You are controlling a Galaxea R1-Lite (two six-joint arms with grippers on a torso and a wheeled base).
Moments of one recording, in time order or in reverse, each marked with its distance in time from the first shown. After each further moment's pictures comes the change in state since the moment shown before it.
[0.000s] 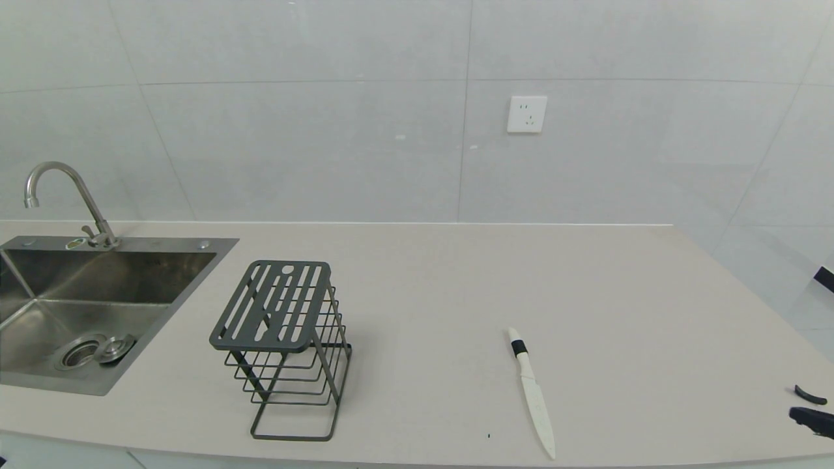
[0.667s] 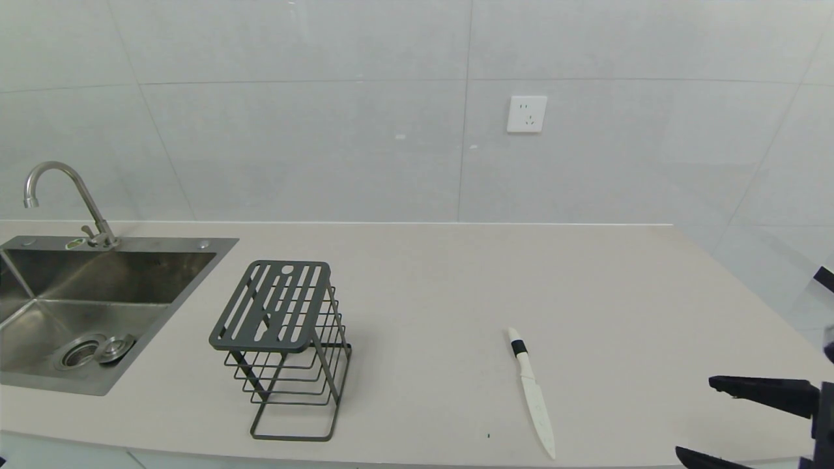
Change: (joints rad) left arm 0.000 0.000 0.000 0.000 0.000 -0.001; right arm 0.155 0.329 -0.076 -0.086 -0.047 -0.120
